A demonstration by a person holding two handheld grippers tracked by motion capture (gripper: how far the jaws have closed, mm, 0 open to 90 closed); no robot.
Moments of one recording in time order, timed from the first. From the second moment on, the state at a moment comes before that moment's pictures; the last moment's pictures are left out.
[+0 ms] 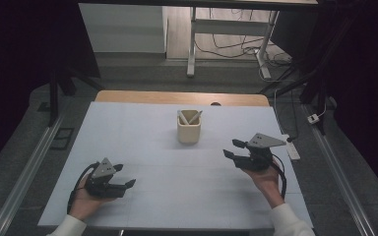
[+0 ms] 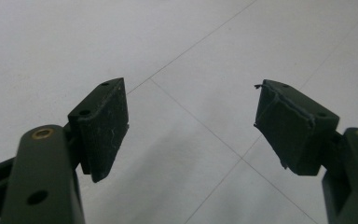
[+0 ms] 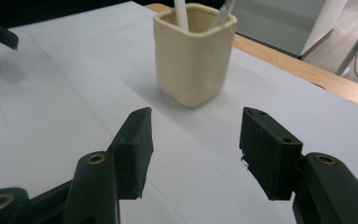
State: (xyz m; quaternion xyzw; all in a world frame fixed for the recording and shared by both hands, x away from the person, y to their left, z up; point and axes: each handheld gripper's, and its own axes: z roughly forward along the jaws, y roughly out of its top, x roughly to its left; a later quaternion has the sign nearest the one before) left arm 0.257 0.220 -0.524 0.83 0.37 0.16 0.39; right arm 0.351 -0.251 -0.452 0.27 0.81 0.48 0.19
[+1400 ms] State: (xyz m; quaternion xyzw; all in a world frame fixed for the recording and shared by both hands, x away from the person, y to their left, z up) left arm 0.250 0.222 -0.522 0.82 0.38 0.17 0.40; right arm 0.315 -0.316 -0.503 0.30 0.83 0.42 0.21
